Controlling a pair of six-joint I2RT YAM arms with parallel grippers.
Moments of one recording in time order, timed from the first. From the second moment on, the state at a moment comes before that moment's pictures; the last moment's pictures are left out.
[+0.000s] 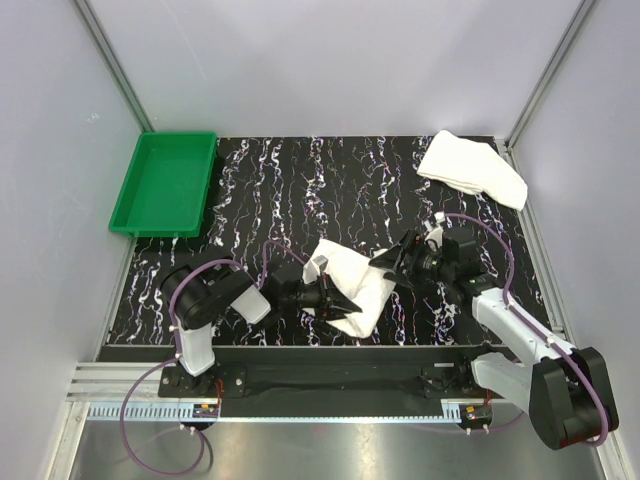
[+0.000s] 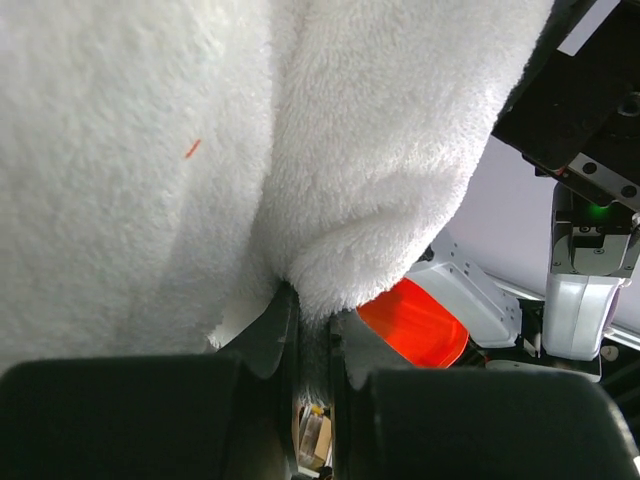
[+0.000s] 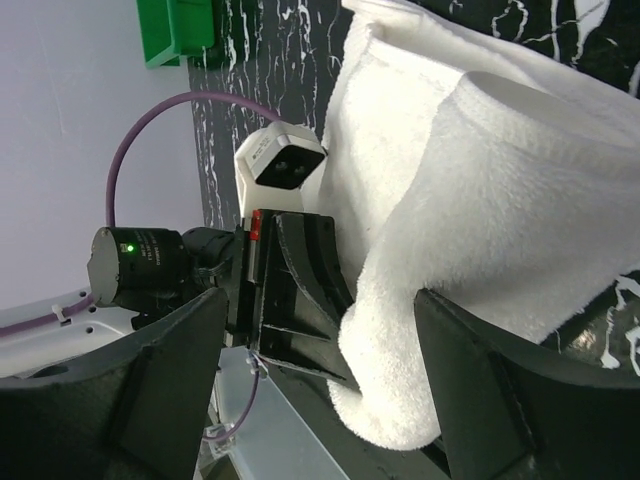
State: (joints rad) left arm -0.82 1.86 0.44 1.08 0.65 -1.60; right arm 0.27 1.03 0.47 0.01 -0.59 0.91
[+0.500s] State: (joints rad) left arm -0.79 1.87 0.43 1.05 0.65 -1.60; right arm 0.48 1.13 0.47 0.17 -0.56 0.97
